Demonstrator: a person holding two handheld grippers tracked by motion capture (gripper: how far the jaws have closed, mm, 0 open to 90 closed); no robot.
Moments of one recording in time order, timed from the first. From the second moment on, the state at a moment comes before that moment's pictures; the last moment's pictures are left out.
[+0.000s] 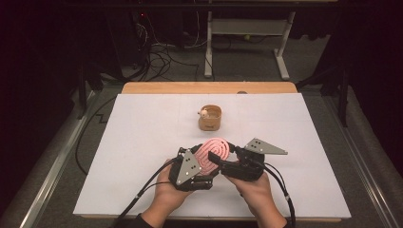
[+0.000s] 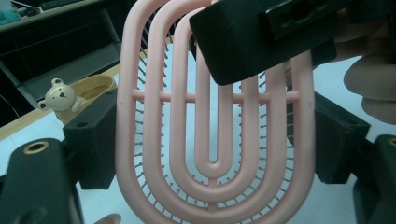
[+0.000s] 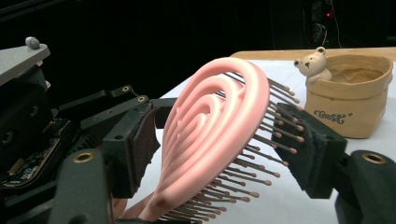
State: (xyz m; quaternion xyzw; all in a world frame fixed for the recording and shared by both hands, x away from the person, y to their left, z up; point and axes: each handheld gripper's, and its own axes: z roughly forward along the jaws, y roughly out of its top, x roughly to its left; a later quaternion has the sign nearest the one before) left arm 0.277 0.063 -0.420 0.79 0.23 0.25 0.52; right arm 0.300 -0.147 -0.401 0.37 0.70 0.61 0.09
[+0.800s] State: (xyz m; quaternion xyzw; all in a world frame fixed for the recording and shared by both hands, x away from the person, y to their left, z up) left arm 0.274 0.060 -0.419 0.78 0.22 0.25 0.52; right arm 0.300 -0.146 -0.403 0.37 0.70 0.60 0.06
